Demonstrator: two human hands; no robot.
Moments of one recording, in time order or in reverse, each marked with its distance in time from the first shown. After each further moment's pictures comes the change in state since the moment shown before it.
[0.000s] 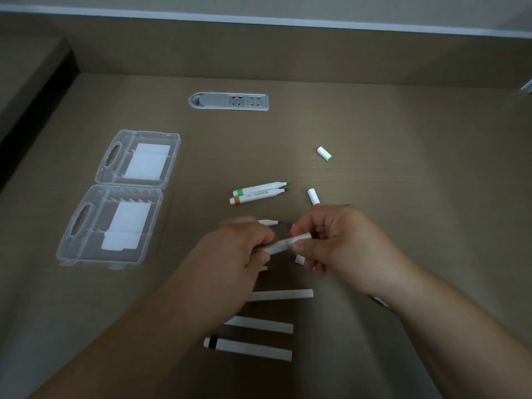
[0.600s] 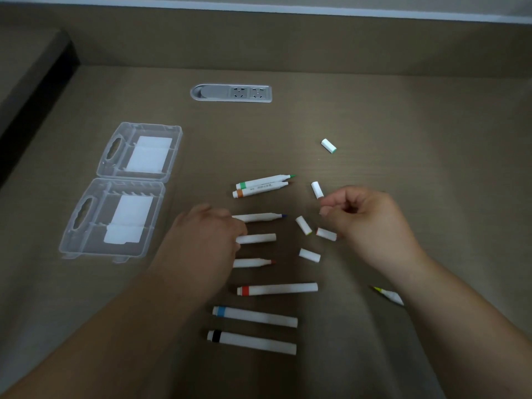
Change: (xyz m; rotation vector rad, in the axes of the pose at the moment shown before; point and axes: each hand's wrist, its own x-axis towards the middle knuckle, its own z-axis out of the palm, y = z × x) left_hand 0.012 -0.035 -0.001 0.555 -0.005 -0.031; right_hand 0.011 0.022 -0.014 -0.027 0.367 0.017
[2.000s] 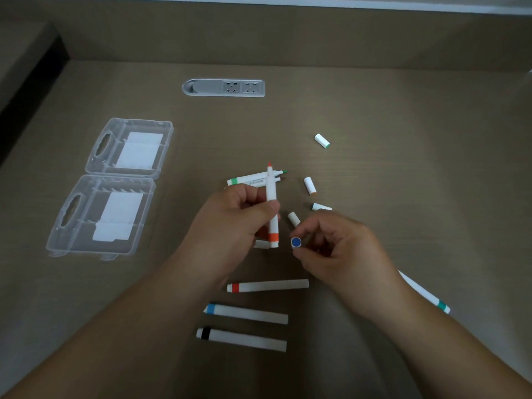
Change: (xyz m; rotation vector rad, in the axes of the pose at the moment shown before) left_hand 0.013 0.051 -0.021 -1.311 0.071 -0.440; right_hand -0.037 0.018 0.013 -0.022 -0.190 -0.261
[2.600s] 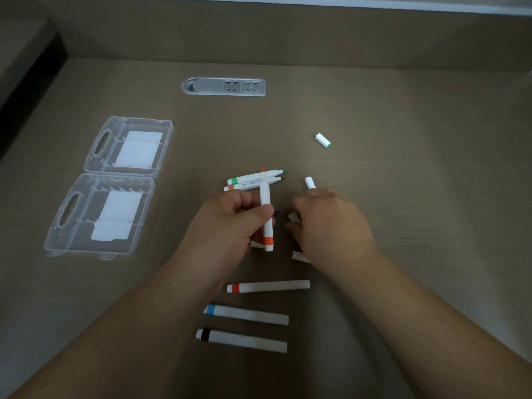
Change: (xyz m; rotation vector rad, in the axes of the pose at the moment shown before) left_hand 0.004 -0.012 -0.002 -0.011 0.012 -0.027; right_hand 0.053 -0.001 0.014 -0.913 -0.006 -0.051
